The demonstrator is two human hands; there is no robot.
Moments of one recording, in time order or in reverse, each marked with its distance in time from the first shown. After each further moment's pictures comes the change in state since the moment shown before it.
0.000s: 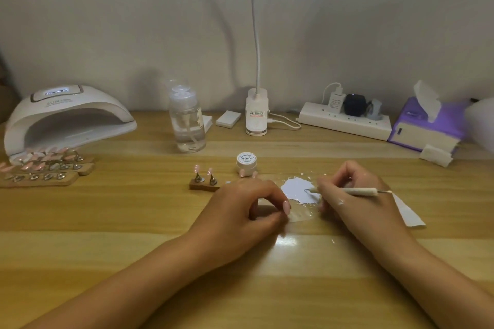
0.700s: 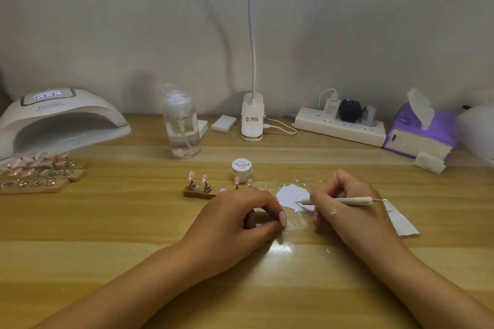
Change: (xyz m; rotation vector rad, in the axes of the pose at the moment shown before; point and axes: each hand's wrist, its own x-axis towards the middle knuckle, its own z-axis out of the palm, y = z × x) left_hand -0.001 -0.003 -0.002 -0.042 -0.048 -0.038; right_hand -0.002 -0.006 0.003 0.023 -0.027 0.036
